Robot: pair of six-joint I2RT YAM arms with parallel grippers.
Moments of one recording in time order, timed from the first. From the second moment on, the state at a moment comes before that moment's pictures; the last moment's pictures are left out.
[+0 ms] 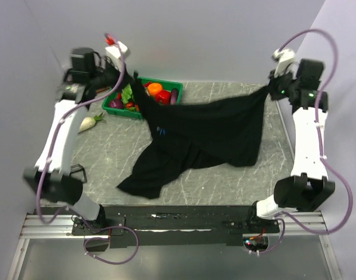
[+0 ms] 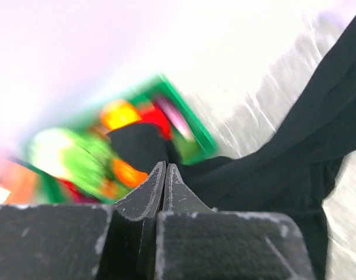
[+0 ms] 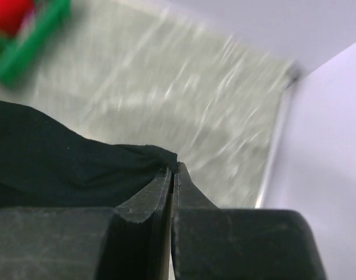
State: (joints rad) left arm -0.14 1.58 1.80 -0.60 0.59 0.26; right arm -0.21 1.48 1.73 -0.79 -0.39 -0.40
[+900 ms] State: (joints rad) left arm -0.16 1.38 2.28 -0.30 0.40 0.34; right arm -0.39 1.22 2.15 -0.65 -0.43 -0.18
